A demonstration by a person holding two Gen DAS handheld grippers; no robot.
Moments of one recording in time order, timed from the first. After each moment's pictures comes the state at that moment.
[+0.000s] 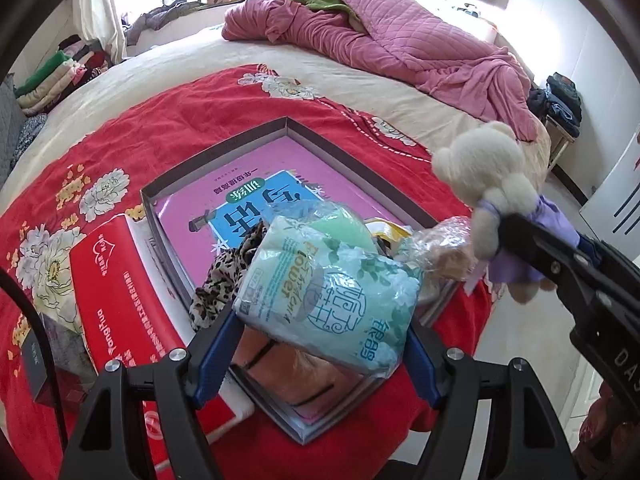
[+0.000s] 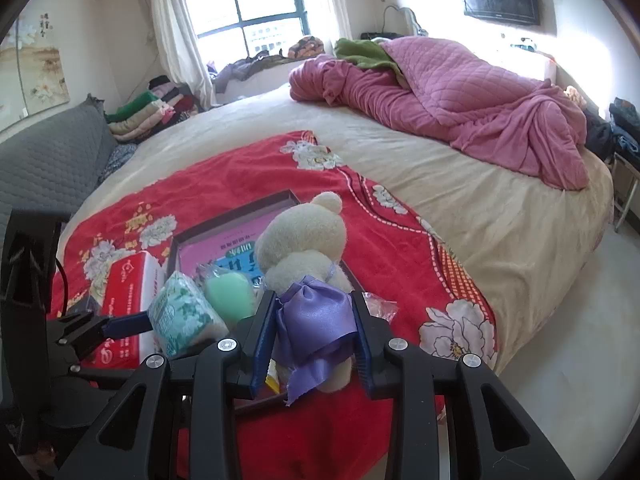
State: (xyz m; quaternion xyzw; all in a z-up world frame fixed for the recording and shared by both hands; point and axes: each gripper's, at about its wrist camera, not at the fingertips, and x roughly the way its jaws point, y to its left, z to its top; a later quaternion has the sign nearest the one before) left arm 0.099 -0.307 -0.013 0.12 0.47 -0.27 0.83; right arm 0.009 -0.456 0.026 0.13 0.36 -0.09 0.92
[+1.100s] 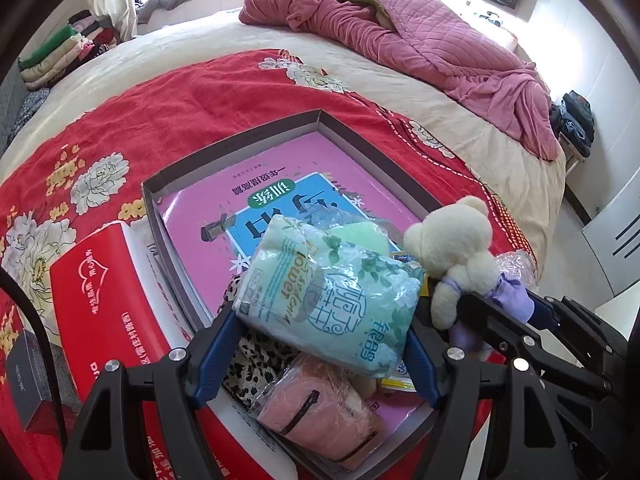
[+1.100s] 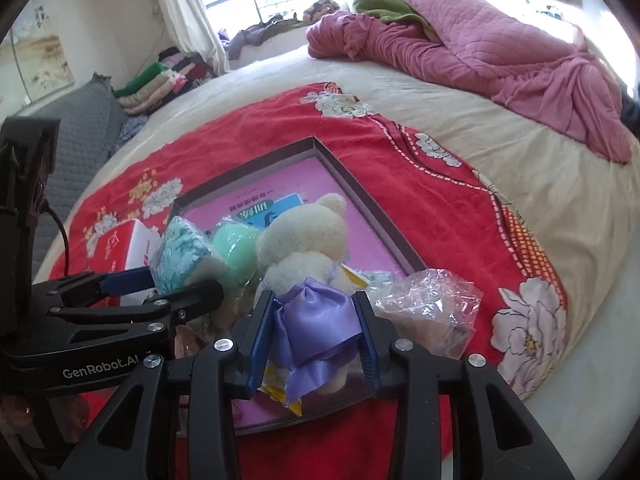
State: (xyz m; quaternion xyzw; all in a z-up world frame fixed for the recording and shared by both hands) left arm 0.151 -0.297 -0.036 0.08 0.50 -0.26 0.83; right arm 0.058 -0.445 -0.035 0.16 0.41 -0.04 0.90
